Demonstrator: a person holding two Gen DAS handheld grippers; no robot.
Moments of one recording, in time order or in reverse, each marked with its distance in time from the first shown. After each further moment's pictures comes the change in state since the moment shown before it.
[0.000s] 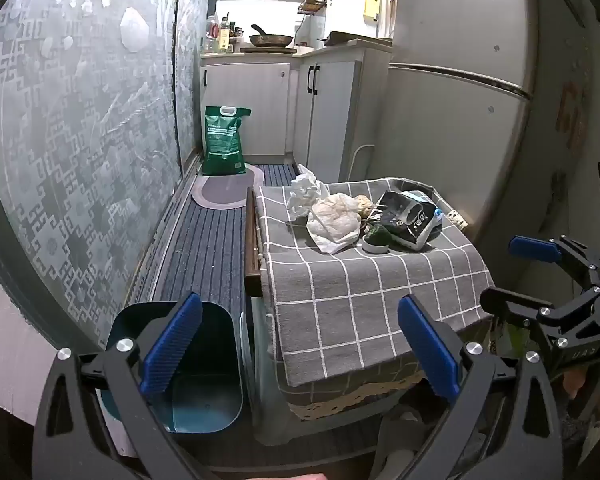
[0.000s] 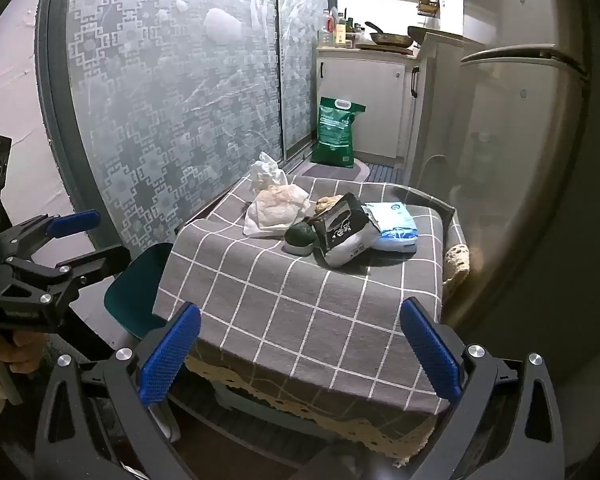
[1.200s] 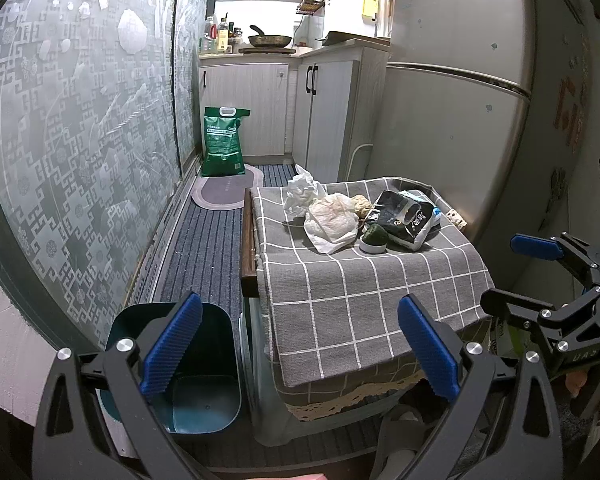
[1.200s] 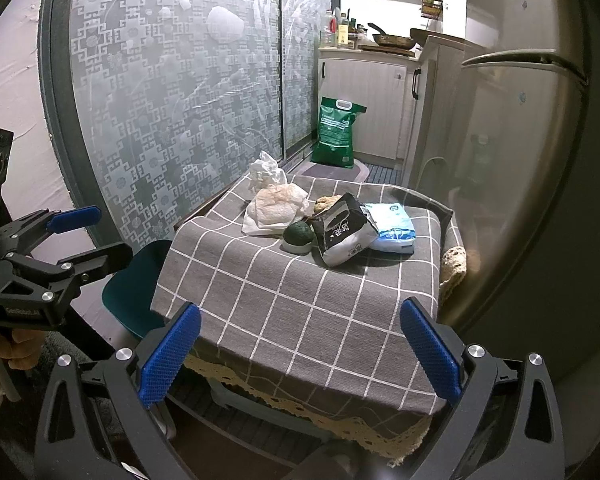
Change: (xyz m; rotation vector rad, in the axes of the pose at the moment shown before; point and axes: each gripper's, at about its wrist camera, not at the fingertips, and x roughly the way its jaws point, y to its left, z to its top) left arm -0.002 0.000 0.000 -0.006 -0.002 -0.004; right arm -0.002 0.000 0.001 -0.010 0.005 -0.008
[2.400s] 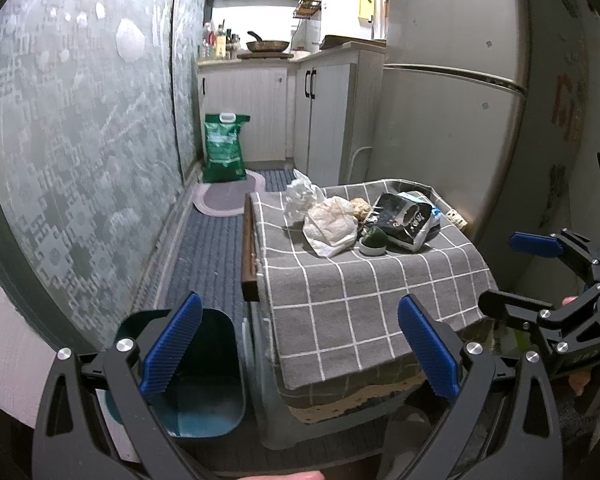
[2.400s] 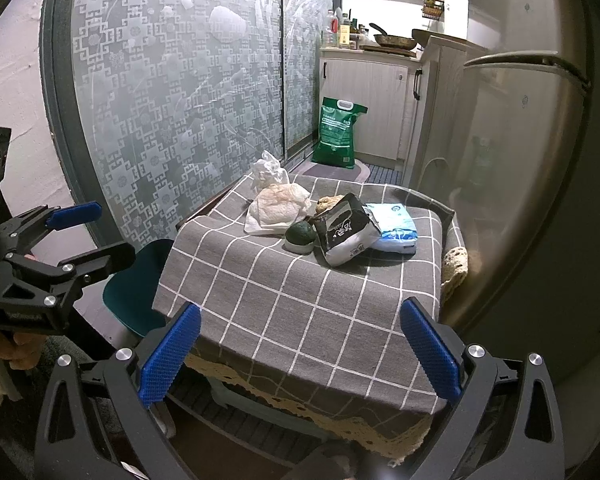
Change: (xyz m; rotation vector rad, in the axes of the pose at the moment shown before) left arm -0.002 -0.003 0.001 0.028 -0.028 0.024; right arm 0.001 0.001 -0.001 0.006 0.003 0.001
